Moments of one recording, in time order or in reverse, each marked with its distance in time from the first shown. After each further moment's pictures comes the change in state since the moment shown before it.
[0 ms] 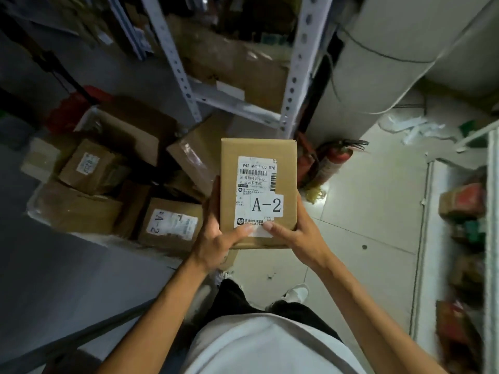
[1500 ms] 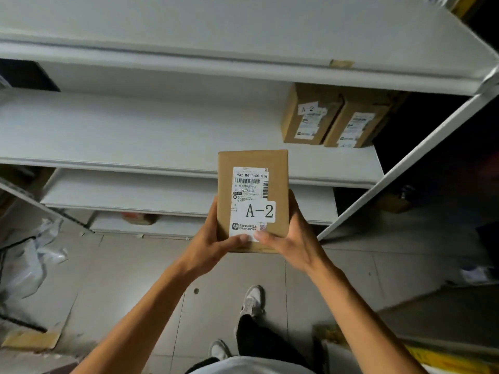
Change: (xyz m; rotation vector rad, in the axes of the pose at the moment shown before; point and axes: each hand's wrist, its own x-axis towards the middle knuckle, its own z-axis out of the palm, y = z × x) left_hand 0.010 0.004 0.710 0.533 -1.992 -0.087; right_hand -0.384 0.048 -0.371 0.105 1.905 0.145
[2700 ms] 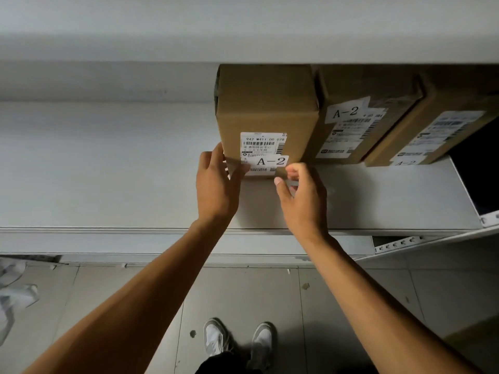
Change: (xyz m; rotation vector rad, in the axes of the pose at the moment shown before) left_hand 0.368 -0.041 -0.049 0.671 0.596 0.229; right_hand 0.312 0.154 -0.014 -0.267 0.519 -0.035
